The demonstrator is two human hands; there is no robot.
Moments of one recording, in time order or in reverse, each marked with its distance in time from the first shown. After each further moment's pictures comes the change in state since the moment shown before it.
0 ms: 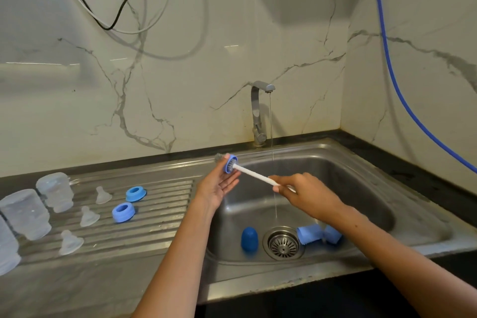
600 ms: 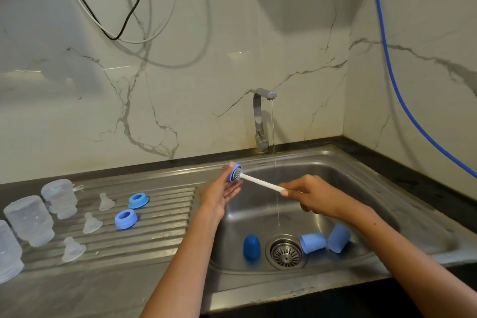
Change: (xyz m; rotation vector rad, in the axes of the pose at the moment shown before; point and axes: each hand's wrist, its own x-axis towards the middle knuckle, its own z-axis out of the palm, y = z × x) left_hand -0.004 -0.008 0.001 0.018 0.084 0.060; right_hand 0.003 0.012 -0.019 0.258 -0.124 0.038
